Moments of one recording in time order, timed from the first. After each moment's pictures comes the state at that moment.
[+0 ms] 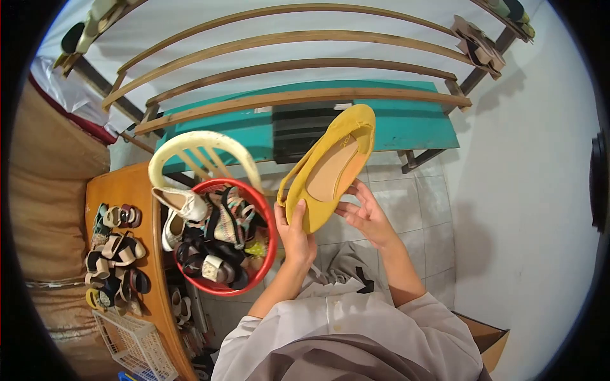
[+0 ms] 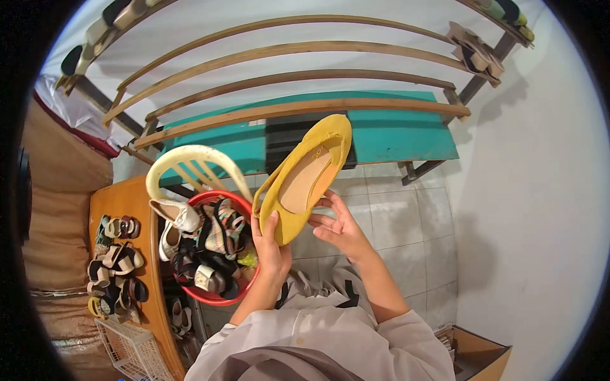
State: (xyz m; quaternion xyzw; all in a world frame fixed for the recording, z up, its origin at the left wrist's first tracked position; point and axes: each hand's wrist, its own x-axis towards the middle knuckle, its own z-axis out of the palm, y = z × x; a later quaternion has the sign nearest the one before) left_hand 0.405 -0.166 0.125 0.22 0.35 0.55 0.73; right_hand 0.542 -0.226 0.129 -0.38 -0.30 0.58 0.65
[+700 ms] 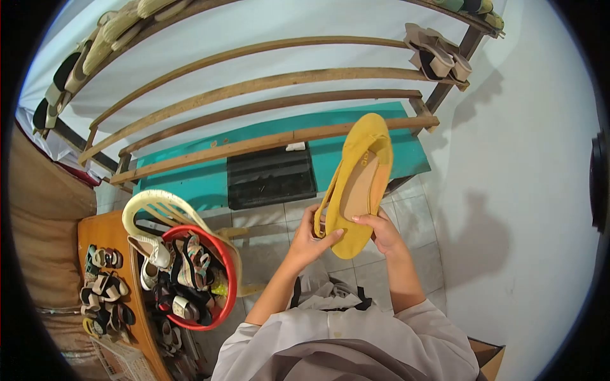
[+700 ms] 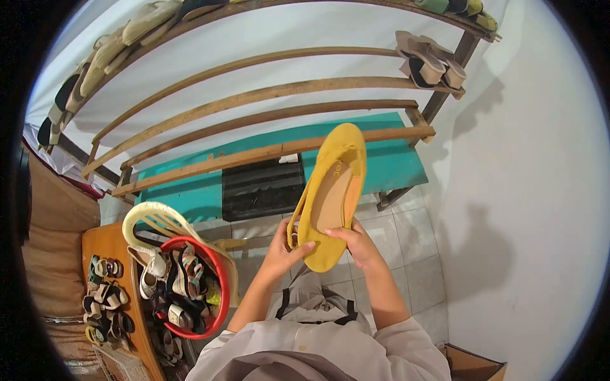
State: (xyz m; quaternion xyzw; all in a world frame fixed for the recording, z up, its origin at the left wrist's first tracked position) left_hand 0.597 -0.160 0.134 0.59 0.27 0.28 0.71; right_hand 0.753 -0.246 0.150 -0.53 -0.20 0.54 0.62
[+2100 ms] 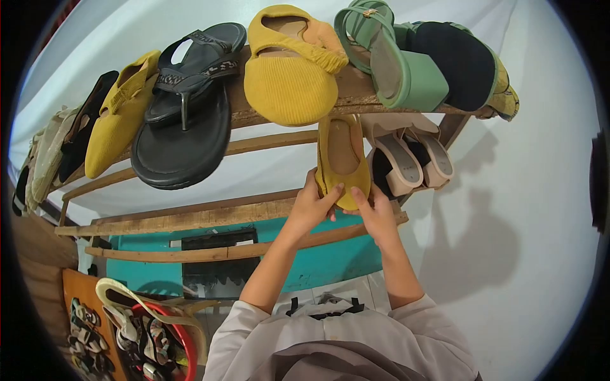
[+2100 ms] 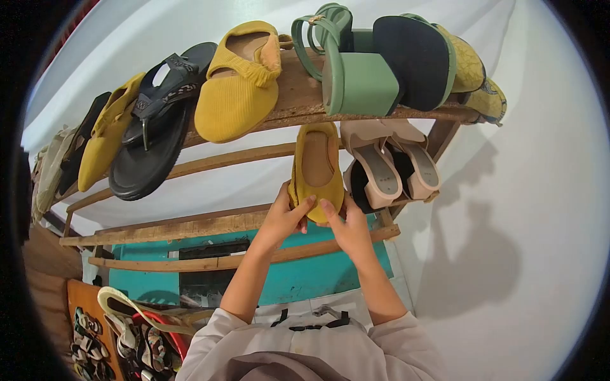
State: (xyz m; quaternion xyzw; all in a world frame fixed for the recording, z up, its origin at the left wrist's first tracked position) left_hand 0.981 0.028 0.231 0.66 0.22 0.29 0.66; right_hand 1.087 -0.075 0.223 -0.59 -0.38 0.28 0.65
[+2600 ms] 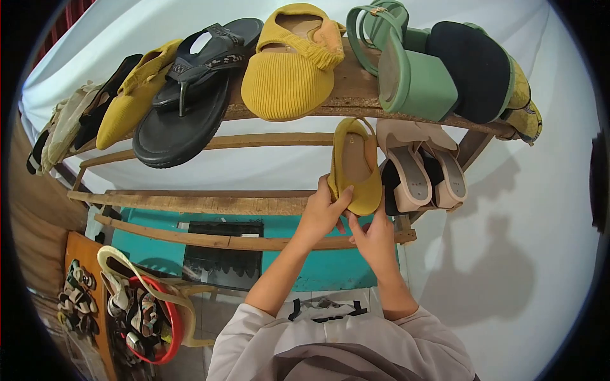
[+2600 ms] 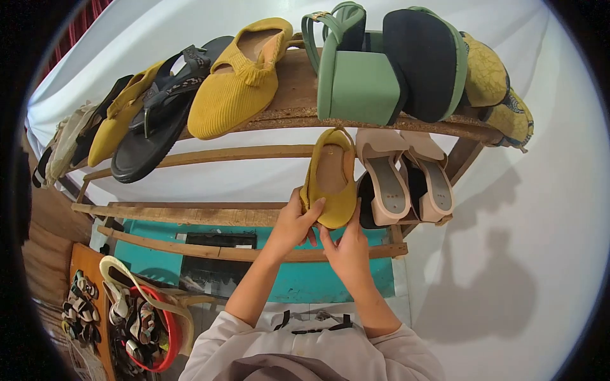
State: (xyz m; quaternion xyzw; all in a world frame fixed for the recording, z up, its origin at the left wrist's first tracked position) left_hand 0.994 0.004 0.244 0.67 0.31 0.31 0.61; right_hand 1.088 -0.090 0.209 -0.70 -0.47 0.13 0.52
